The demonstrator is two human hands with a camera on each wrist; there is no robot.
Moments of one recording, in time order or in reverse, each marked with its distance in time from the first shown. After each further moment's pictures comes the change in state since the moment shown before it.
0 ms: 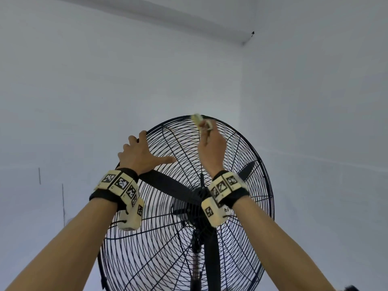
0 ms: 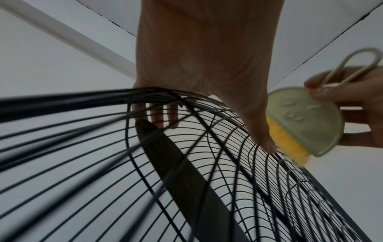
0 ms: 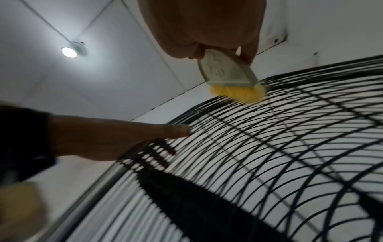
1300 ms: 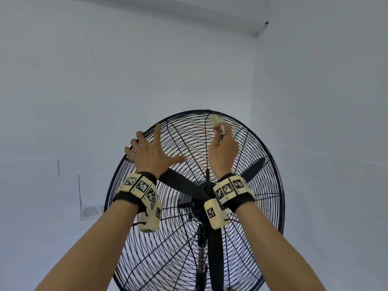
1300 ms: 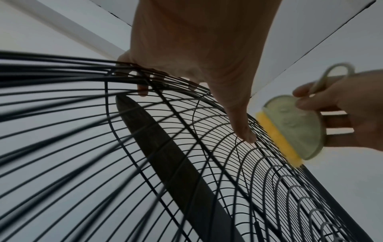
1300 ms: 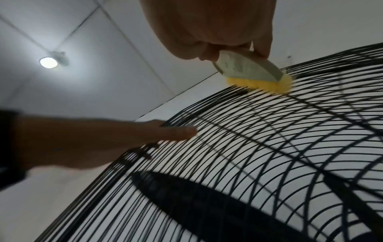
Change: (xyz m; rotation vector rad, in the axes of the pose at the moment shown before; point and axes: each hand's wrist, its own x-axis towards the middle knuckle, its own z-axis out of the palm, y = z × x) left_hand -0.014 0.020 0.035 0.185 0.208 -0.064; right_hand -0.018 0.008 -0.016 0.068 0.094 0.177
